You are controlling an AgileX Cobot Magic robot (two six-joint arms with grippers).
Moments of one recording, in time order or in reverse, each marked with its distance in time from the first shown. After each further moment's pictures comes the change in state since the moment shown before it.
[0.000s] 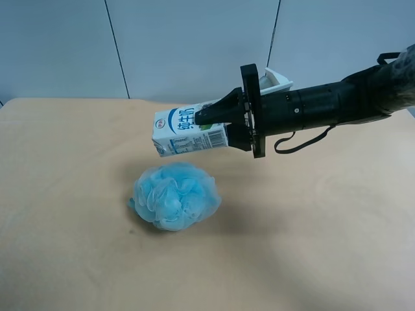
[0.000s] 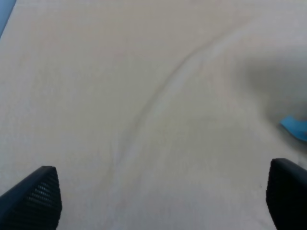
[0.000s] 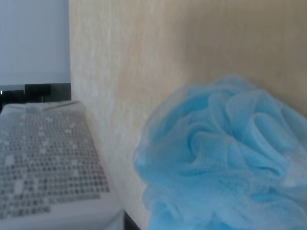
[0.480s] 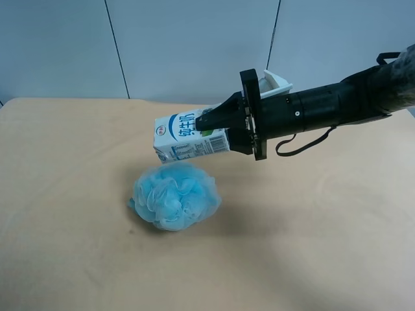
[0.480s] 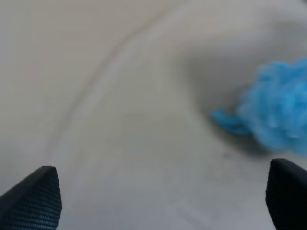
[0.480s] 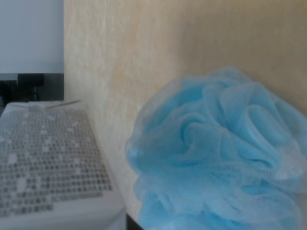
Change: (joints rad) left arm 0.000 0.430 -0.122 -0.234 -0.094 0.092; right arm 0.000 0.000 0.000 -0.036 0.001 -0.007
